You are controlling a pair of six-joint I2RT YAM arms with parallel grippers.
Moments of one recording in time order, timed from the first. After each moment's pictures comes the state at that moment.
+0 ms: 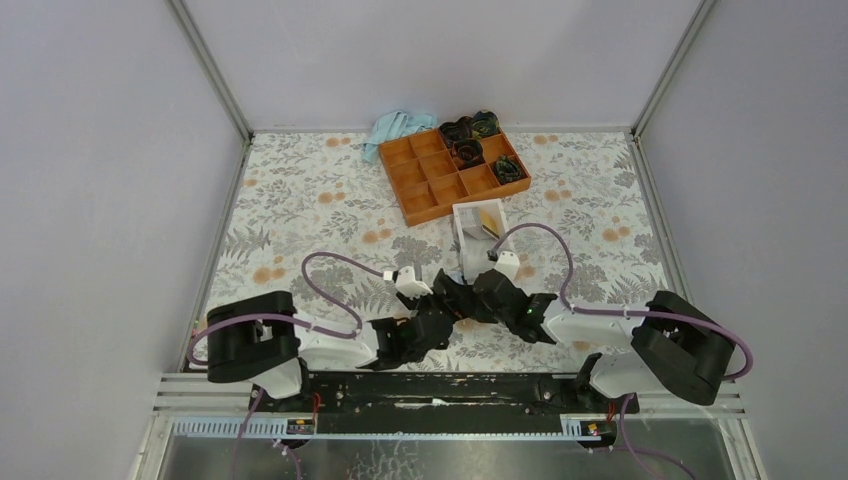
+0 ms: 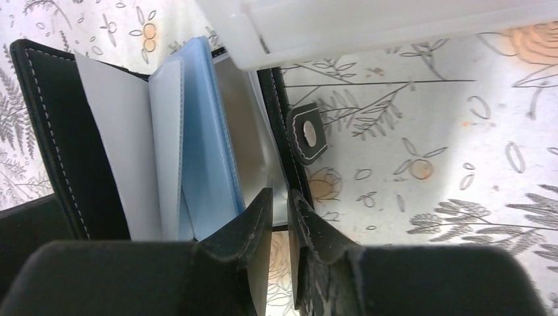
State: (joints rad) left arm -1.31 1.57 0.56 0.51 -0.85 -1.20; right arm 0.94 1.35 0.45 0.01 0.30 0.91
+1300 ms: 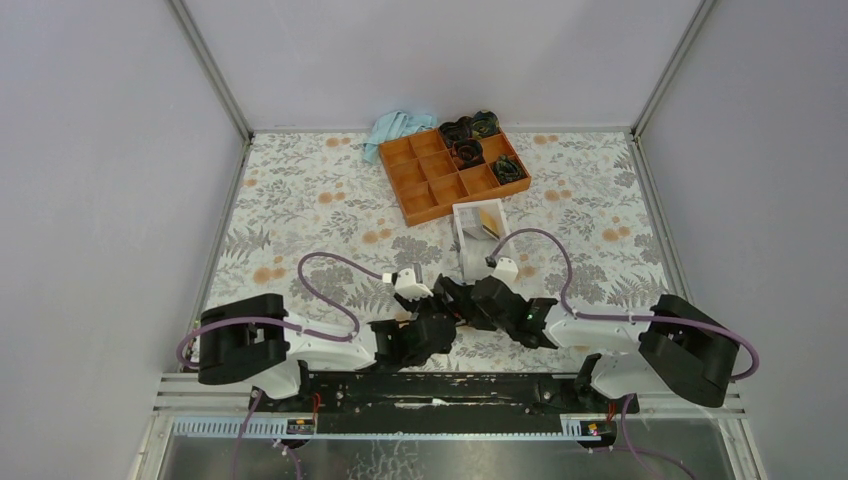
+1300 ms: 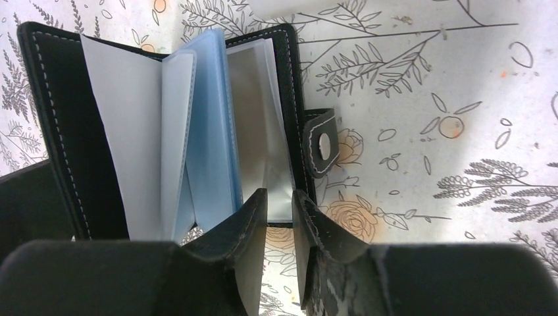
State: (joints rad) left arm -1.34 1.51 0.58 0.40 -0.94 -1.20; right arm 1.01 1.32 0.46 -0.02 0.28 0.98
